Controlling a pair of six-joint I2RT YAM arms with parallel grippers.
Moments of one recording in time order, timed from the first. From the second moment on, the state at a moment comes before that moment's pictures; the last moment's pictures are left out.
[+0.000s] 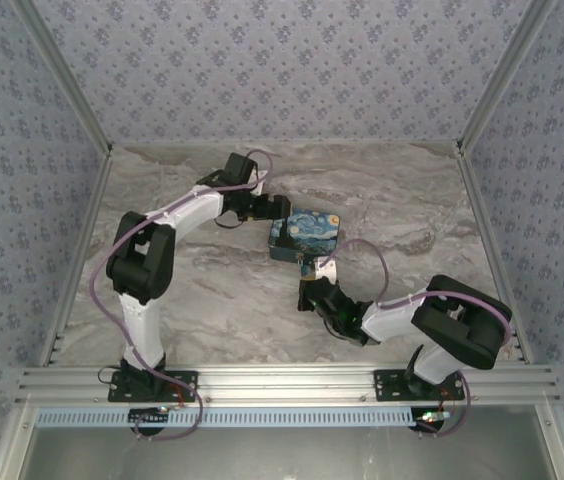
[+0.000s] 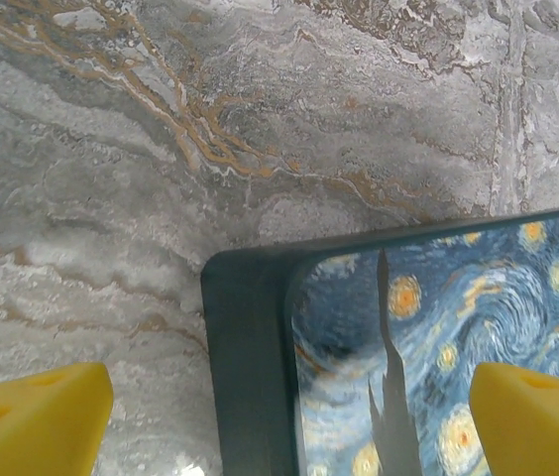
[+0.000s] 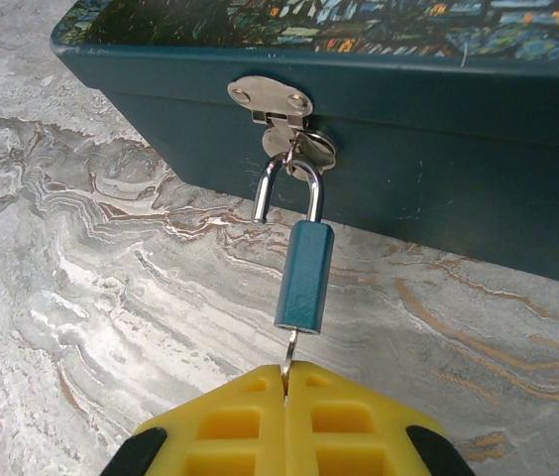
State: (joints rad) left arm -0.47 2.01 1.52 -0.47 0.39 -0.37; right arm 1.00 1.53 0.38 0.55 0.43 0.67
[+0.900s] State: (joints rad) left arm -0.46 1.94 1.35 -0.36 0.32 -0.40; right arm 0.95 1.54 0.39 0.53 0.33 0.66
